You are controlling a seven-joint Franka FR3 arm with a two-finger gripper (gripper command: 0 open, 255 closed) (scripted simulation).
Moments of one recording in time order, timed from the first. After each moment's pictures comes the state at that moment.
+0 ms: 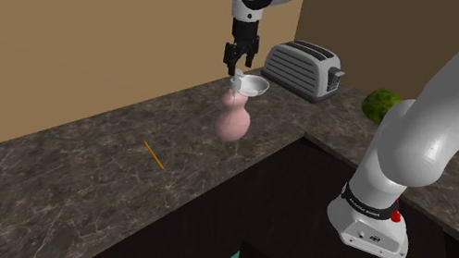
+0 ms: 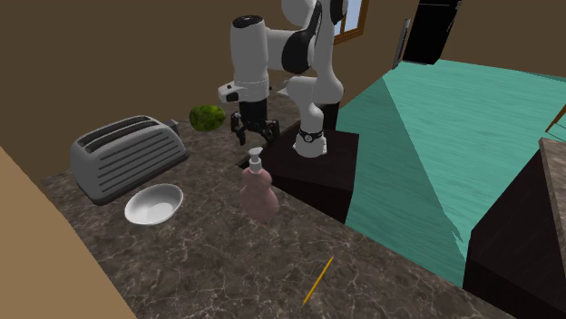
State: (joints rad) arm 0.00 -0.22 -0.16 -2.19 -0.04 2.01 -0.03
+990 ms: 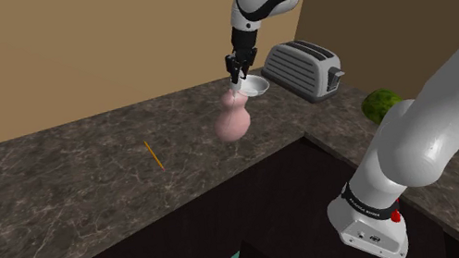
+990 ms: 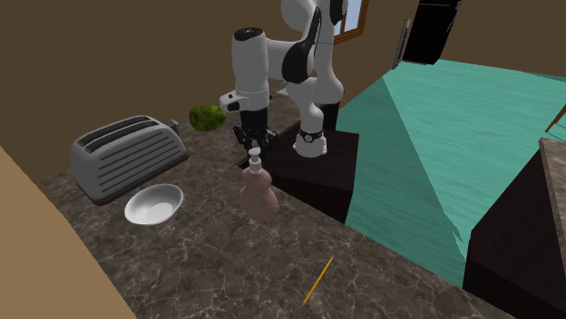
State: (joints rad) arm 0.00 -0.20 -0.16 -2.23 -0.03 2.07 -0.03
